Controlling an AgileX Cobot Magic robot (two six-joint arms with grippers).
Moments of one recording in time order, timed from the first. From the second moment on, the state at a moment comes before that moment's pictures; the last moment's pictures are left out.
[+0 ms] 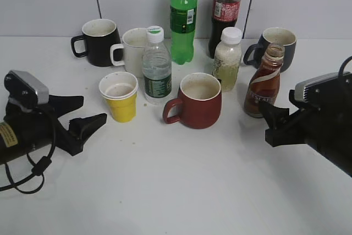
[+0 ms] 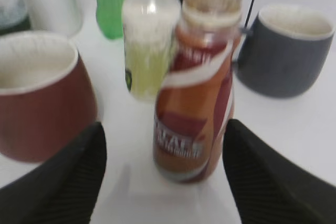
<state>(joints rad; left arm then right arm) -0.14 2.00 -0.42 0.58 -1.21 -0.05 0.33 1.82 -0.27 0.01 -1.19 -0.09</state>
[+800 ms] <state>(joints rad) -0.22 2.24 -0.79 0.74 -1.14 -0.13 0.33 1.91 -0.27 0.01 -1.21 -0.09</state>
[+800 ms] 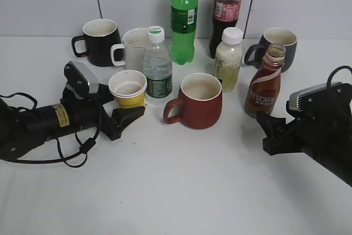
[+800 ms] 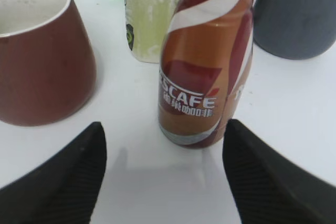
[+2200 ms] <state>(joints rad) -0.24 2.13 -0.70 0.73 -1.15 -0.13 0.33 2.22 -0.62 0.13 -1.21 -0.02</state>
